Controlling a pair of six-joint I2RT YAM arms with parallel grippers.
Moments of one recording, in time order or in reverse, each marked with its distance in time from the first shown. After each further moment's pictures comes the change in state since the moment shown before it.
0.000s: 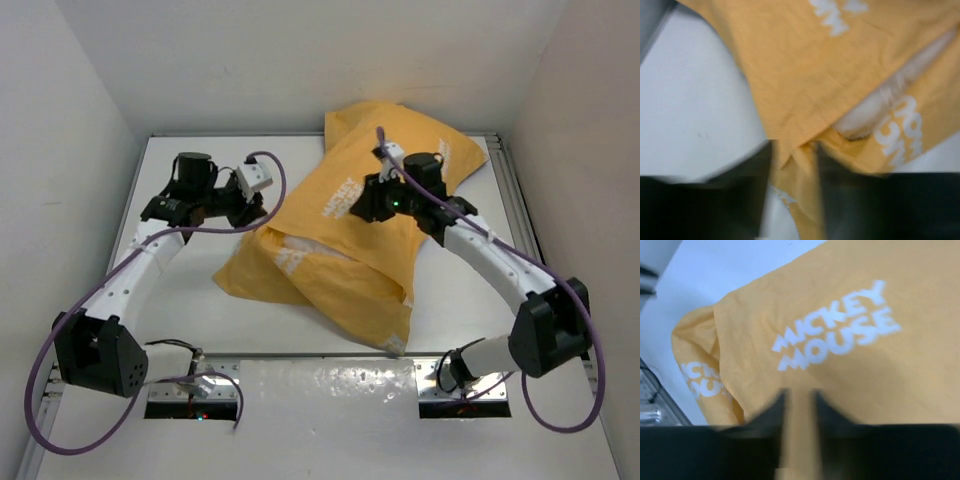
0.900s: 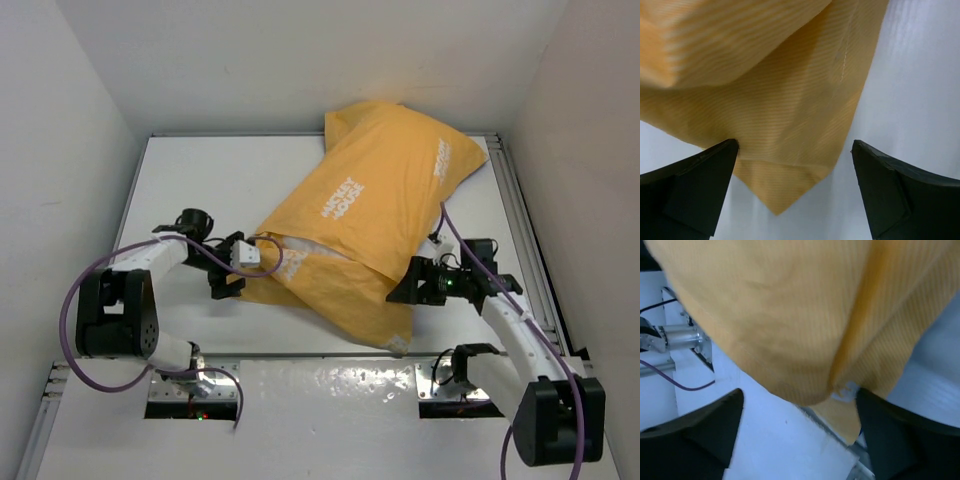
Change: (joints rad) left arm 0.198 0.177 -0.329 -0.201 0.016 0.775; right arm -0.402 -0.512 -0.626 -0.336 -0.415 0.059
